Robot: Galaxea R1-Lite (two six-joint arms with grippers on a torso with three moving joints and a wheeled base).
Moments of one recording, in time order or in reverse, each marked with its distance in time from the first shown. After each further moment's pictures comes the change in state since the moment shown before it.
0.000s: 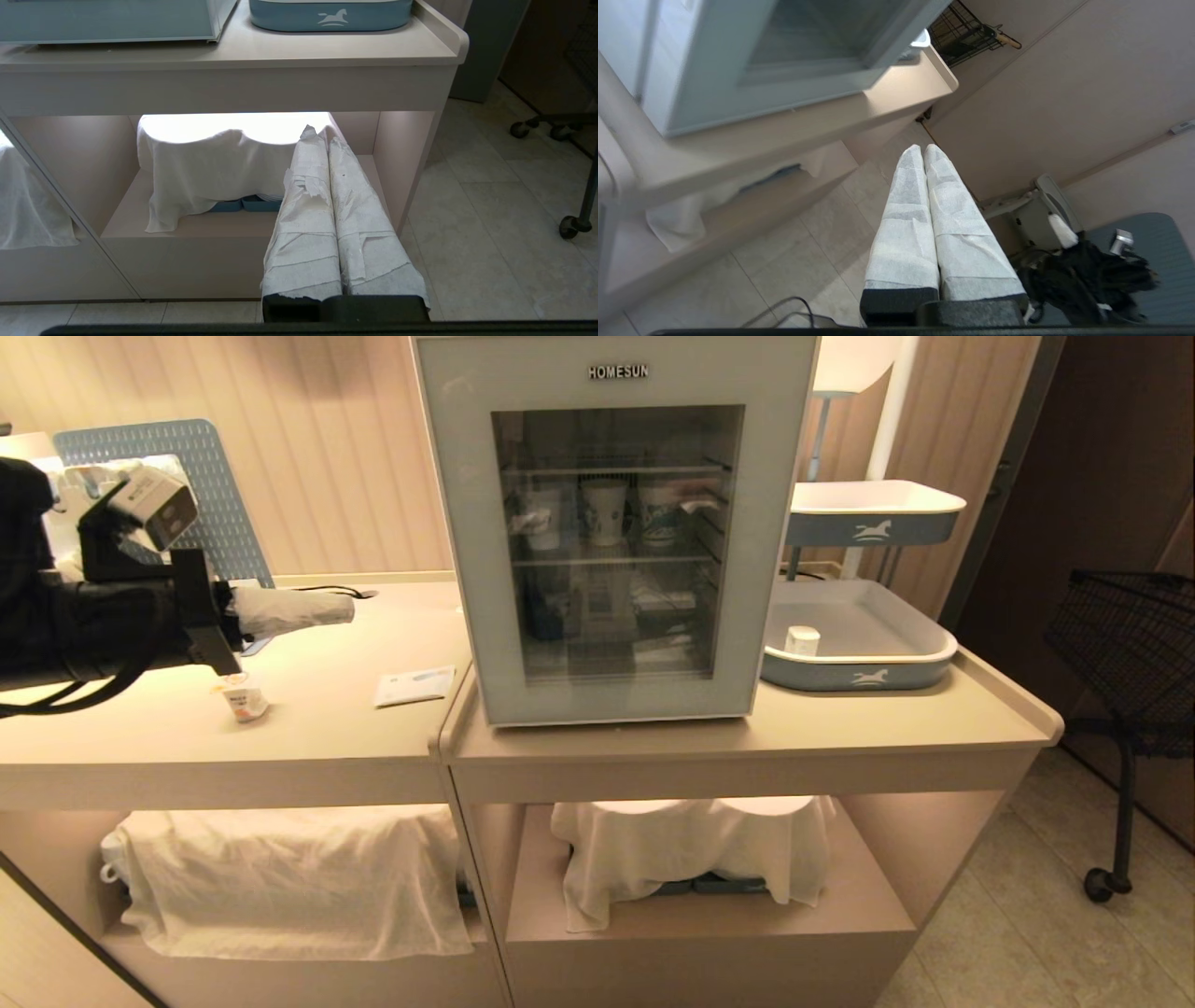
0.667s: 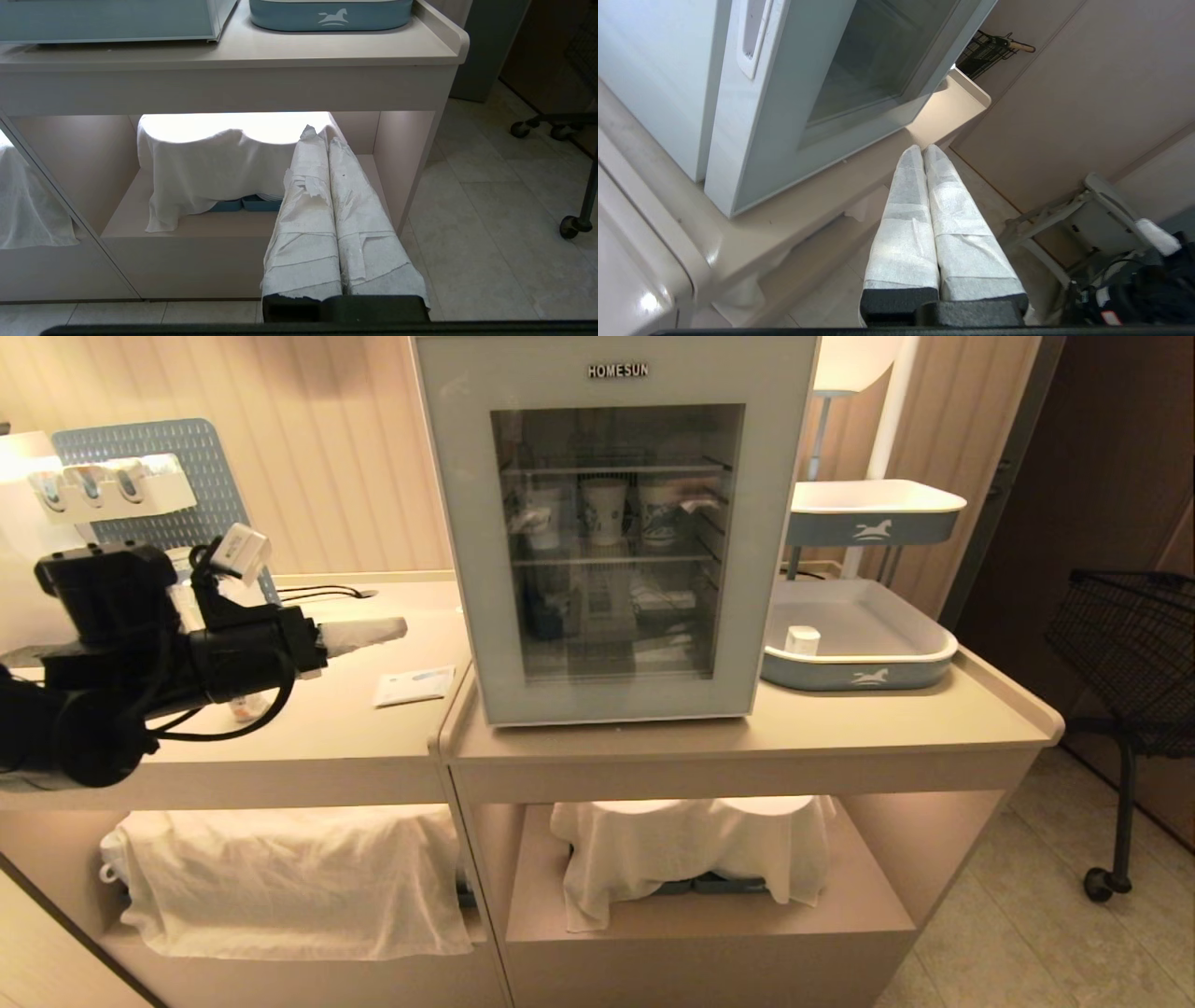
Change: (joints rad) left arm -0.043 0.255 0.119 -0.596 0.031 0.000; right arm 0.000 0.000 0.000 0.000 0.000 0.000
